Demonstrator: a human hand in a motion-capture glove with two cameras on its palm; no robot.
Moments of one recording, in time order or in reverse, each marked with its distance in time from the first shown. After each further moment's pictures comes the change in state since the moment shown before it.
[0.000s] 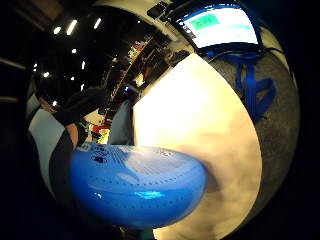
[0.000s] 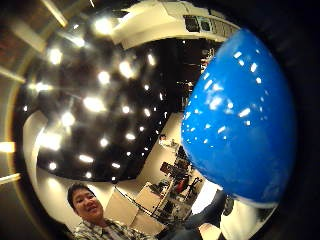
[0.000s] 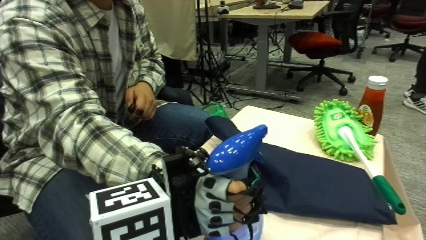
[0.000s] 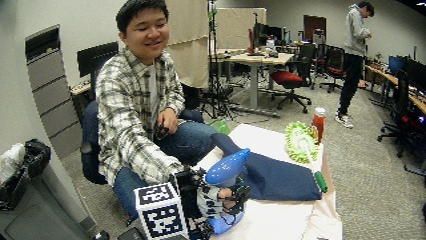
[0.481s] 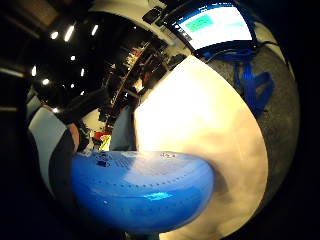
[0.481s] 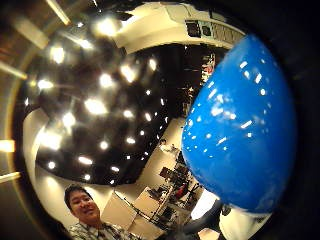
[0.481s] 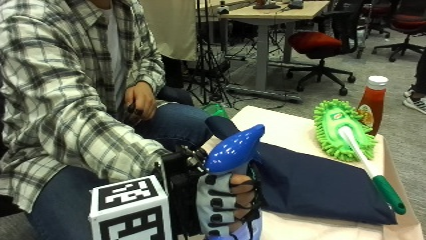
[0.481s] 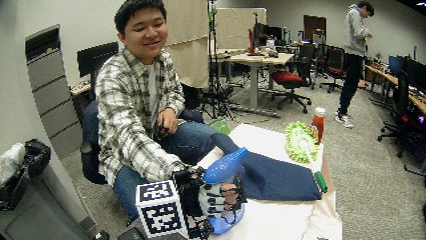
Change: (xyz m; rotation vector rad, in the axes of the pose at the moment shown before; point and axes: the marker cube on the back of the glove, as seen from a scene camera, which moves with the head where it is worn) arm -0.002 0.003 0.000 0.057 -0.005 0.013
